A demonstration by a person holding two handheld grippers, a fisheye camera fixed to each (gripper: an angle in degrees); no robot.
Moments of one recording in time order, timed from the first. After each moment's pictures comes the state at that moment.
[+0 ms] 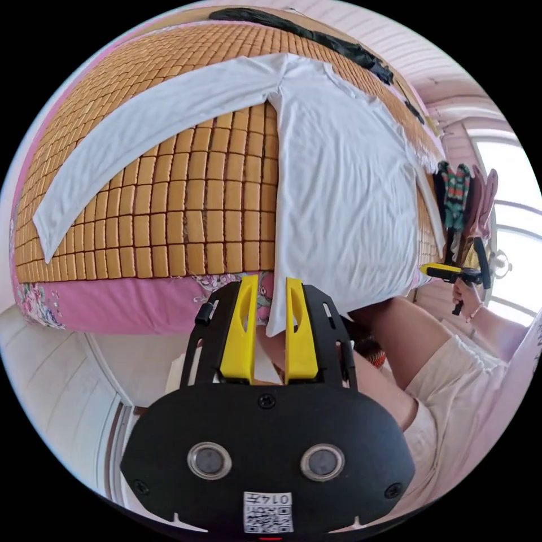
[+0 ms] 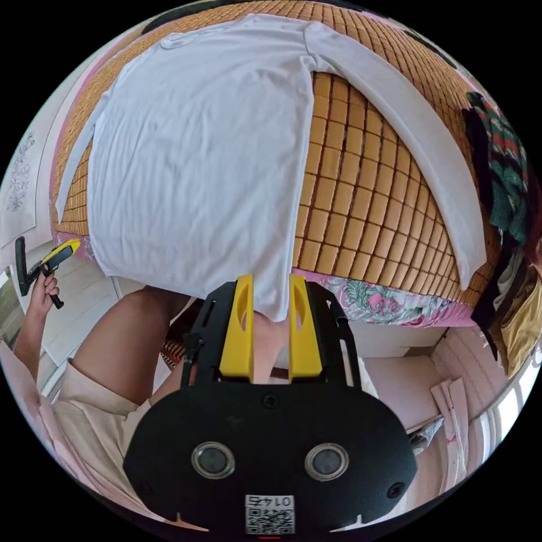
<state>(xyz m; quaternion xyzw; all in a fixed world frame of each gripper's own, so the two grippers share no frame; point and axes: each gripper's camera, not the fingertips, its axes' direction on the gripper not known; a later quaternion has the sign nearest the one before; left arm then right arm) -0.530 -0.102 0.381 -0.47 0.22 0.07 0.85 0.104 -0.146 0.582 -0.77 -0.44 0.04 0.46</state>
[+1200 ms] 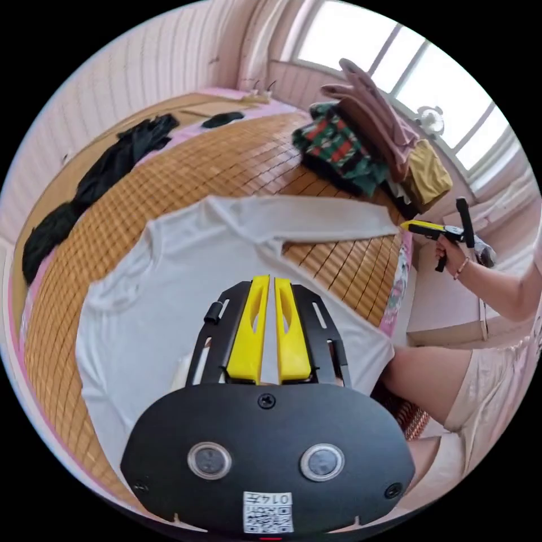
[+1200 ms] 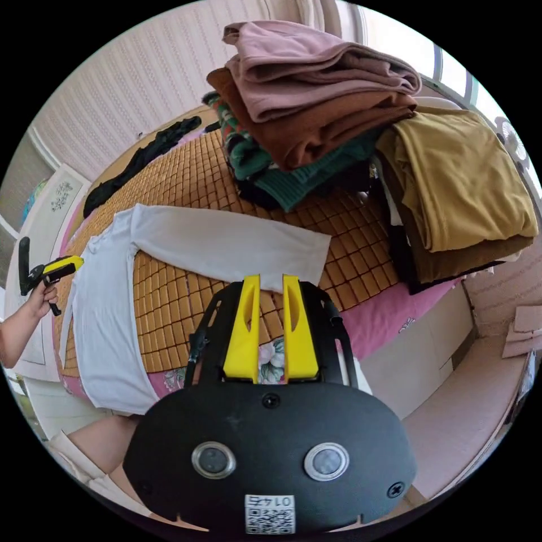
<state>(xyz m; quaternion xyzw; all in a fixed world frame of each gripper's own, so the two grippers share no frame) -0.042 -0.179 0.509 -0.18 0.41 0.39 0.81 0.420 0.074 0.543 -0.60 -0.18 0.33 0.70</state>
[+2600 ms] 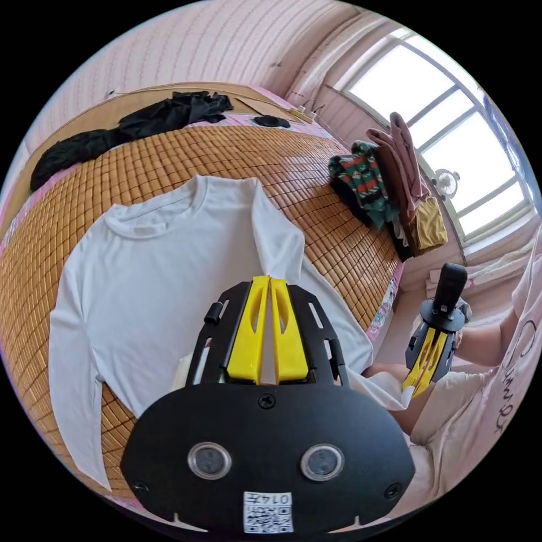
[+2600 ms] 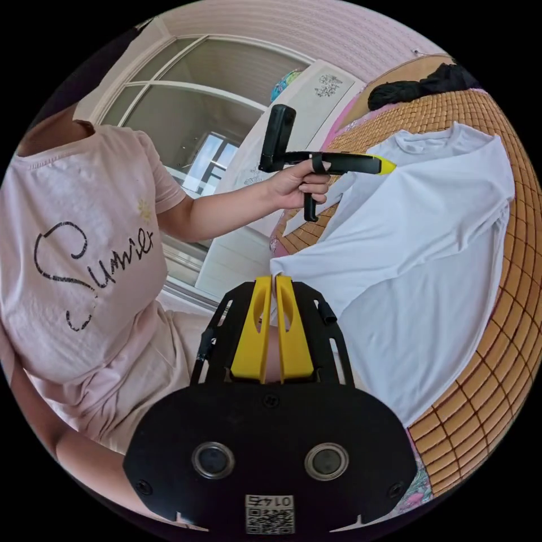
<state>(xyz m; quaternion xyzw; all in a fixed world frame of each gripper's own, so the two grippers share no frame) -0.177 -0.191 0.606 -0.26 0.39 0.22 0.85 0.290 -0.029 0.496 -0.33 -0.83 0.28 0.36</state>
